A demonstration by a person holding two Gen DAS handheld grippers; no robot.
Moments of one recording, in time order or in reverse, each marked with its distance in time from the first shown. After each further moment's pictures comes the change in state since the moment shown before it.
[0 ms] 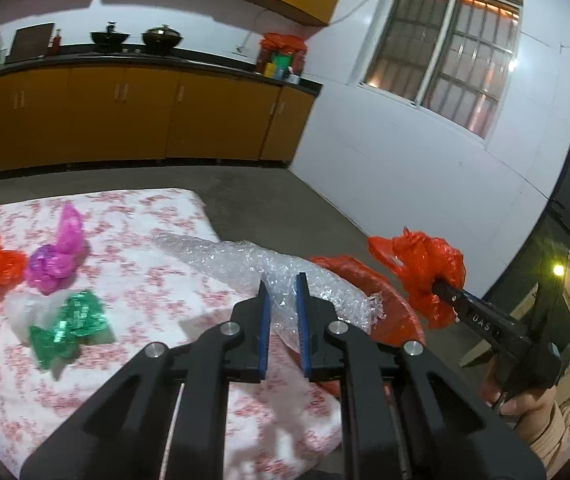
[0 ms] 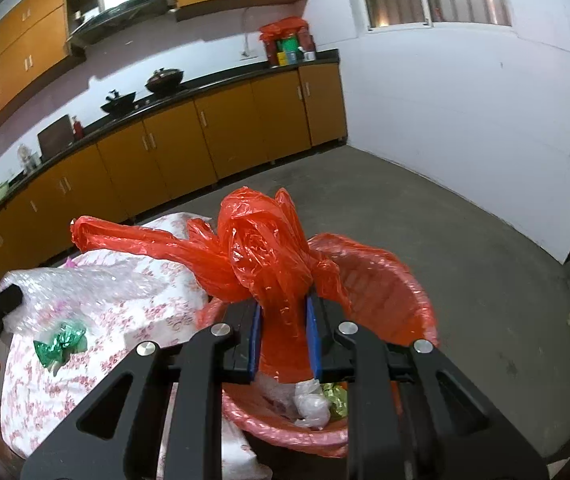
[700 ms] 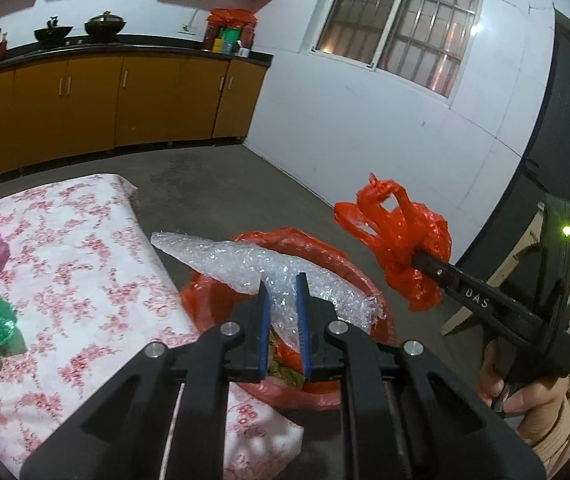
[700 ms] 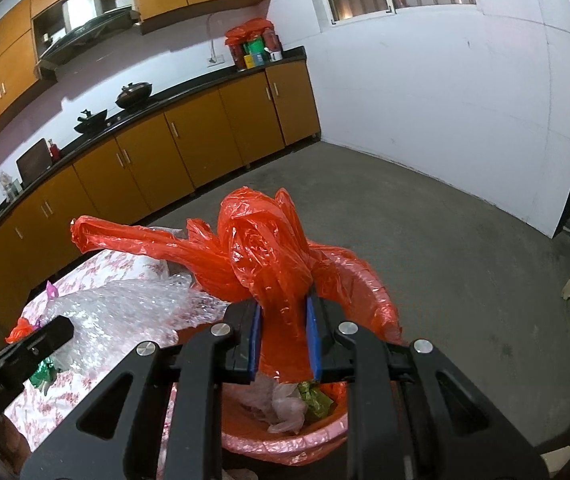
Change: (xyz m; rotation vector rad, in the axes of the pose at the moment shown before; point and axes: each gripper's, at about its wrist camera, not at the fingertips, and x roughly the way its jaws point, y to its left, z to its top) left arm 0.080 -0.066 -0.019 0.102 0.091 -0.123; right arm 0.003 -0.041 -0.002 0.100 -0.002 -0.055
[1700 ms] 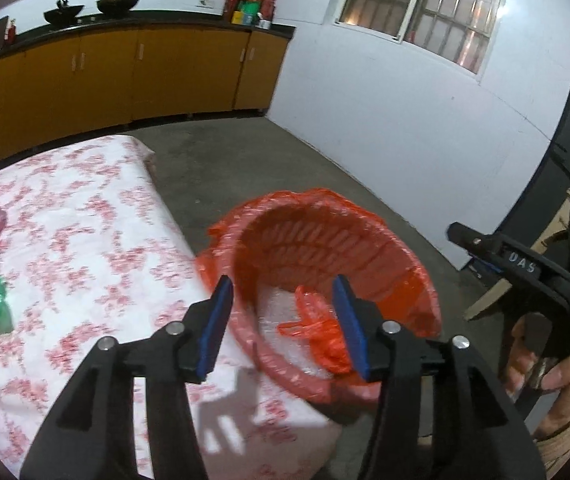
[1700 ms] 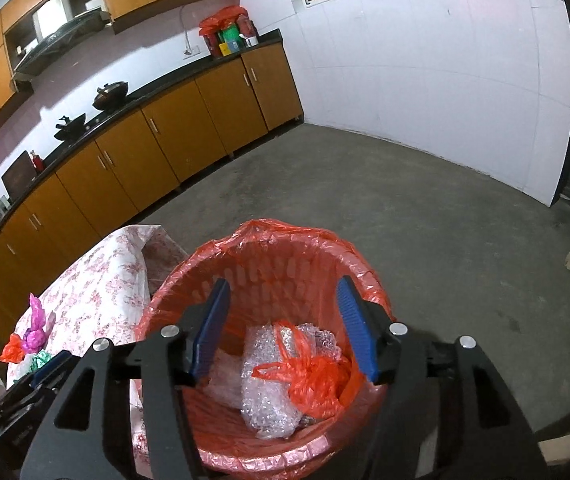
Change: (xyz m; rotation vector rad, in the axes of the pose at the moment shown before) left arm 0.038 0.024 -0.030 -0.022 0.089 0.109; right arm 0.034 -0.017 -0.003 0.082 0.055 -0.029
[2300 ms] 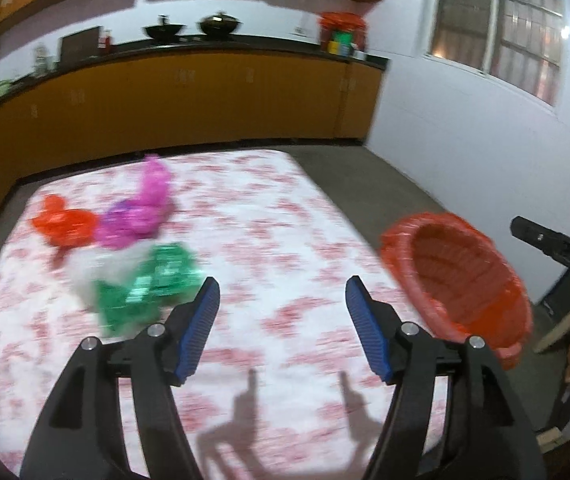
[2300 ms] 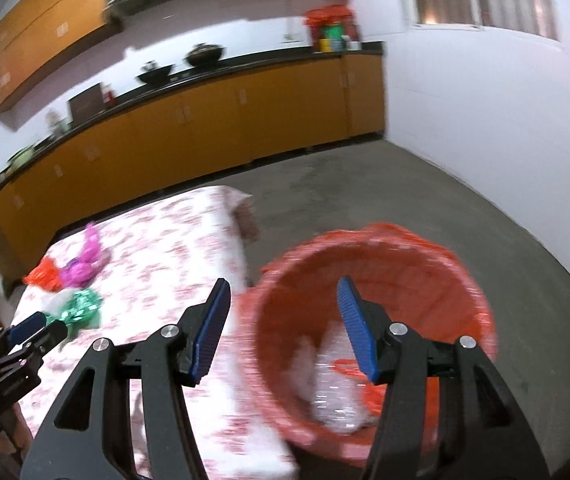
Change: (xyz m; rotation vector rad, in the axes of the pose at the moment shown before) left arm -0.105 0.120 -0.035 -0.105 -0.110 0.345; right arm -0.013 0.133 -0.031 -0.315 0.012 0.184
